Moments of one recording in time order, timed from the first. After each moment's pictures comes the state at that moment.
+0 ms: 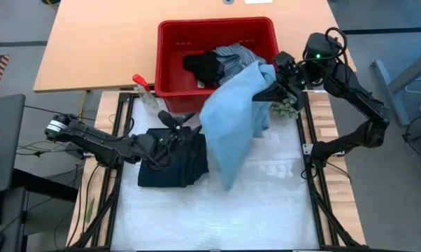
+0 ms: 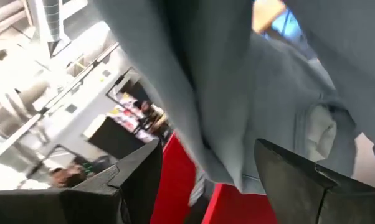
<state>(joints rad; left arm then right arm) -0.26 1.33 0.97 0.54 -1.02 1.00 -0.45 1.30 1.80 -0.53 -0.89 0.39</state>
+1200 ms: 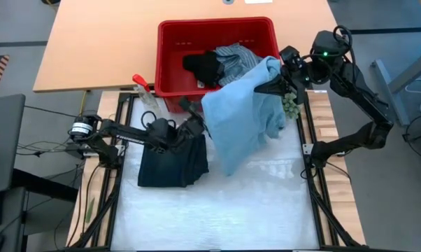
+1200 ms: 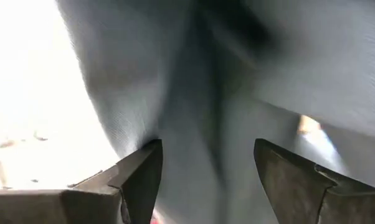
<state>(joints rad) -0.02 1.64 1.03 1.22 -0.56 0.93 -0.48 1.27 1.80 -0.57 -0.78 0.45</state>
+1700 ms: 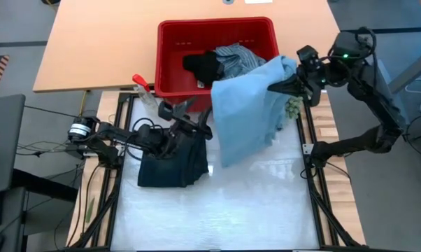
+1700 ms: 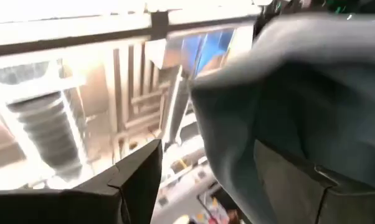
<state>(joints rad) -0.09 1.62 1.04 1.56 -0.54 1.51 -0.51 1.18 1.80 -0.65 -0.72 0.41</state>
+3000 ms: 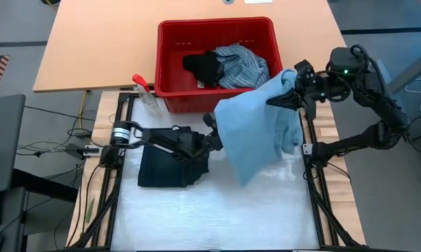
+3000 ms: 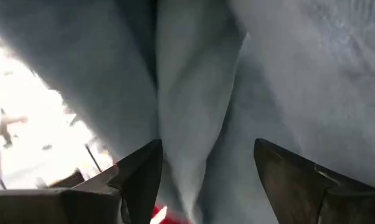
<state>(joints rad) 0.00 2.08 1.14 1.50 -0.50 0.87 -0.27 1.15 1.80 -0.79 -0.42 0.44</state>
